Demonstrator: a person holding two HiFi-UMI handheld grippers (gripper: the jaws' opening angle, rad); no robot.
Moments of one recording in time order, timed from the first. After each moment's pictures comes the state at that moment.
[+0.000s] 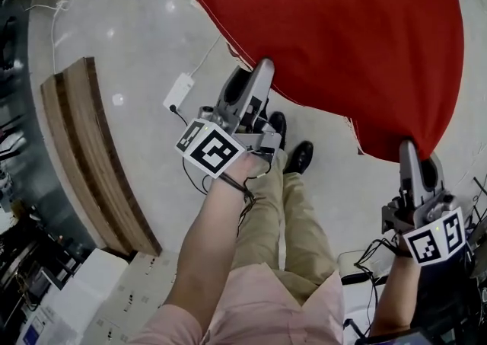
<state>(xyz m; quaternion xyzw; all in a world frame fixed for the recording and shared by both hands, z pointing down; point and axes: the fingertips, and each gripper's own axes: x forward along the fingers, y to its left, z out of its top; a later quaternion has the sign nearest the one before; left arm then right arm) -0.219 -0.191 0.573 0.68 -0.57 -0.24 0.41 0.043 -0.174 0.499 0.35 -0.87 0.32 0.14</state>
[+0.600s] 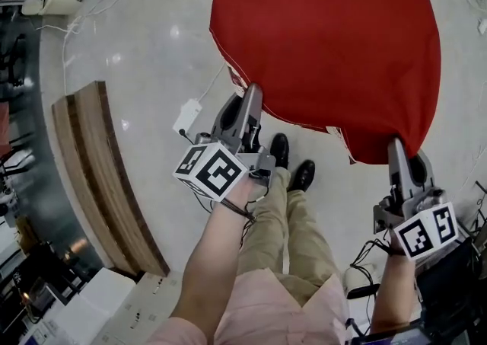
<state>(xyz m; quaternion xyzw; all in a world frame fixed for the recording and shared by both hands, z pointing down) -0.229 -0.193 0.522 0.66 -0.61 -0.15 0.41 0.033 -0.193 0.467 0.39 -0.85 0.33 0.12</state>
